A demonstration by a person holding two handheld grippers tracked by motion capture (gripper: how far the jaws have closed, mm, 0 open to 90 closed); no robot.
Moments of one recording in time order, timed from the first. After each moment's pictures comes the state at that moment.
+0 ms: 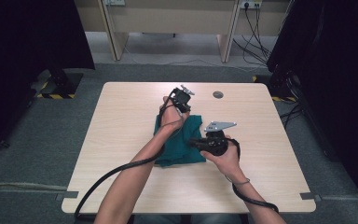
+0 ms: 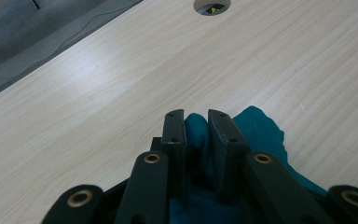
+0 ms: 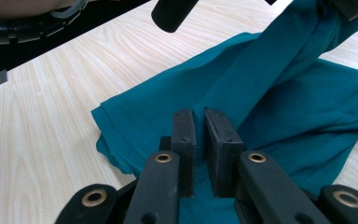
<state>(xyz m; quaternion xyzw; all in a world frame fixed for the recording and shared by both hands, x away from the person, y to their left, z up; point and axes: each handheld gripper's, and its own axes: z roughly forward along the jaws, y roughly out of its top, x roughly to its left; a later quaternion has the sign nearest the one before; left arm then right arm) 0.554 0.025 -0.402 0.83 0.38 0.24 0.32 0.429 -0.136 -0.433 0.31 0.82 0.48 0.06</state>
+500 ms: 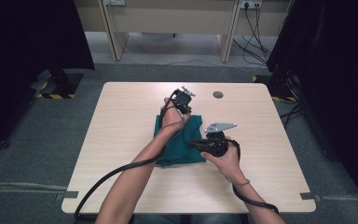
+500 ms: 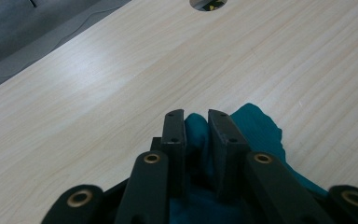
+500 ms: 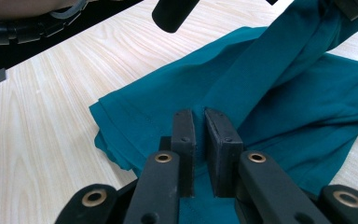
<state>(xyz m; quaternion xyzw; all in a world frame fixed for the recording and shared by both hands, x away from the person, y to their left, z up) 0.554 0.022 -0.407 0.84 0.38 0.23 0.32 0.428 -0.138 -0.439 0.31 0.82 0.48 0.06</state>
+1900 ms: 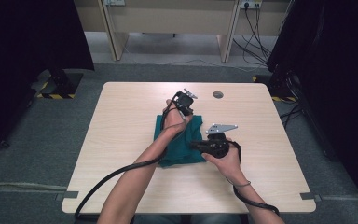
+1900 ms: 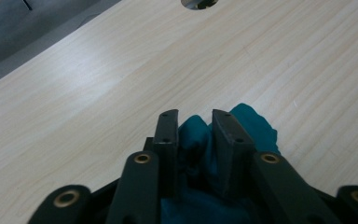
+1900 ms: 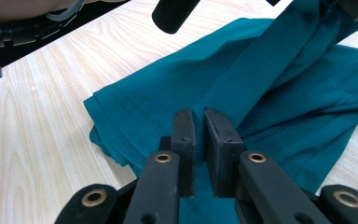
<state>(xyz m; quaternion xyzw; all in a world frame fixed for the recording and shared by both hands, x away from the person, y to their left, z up) 0.552 0.013 -0.412 0.83 0.37 0.24 0.33 0.428 -0.142 -0.446 0.32 0.82 0.48 0.05</state>
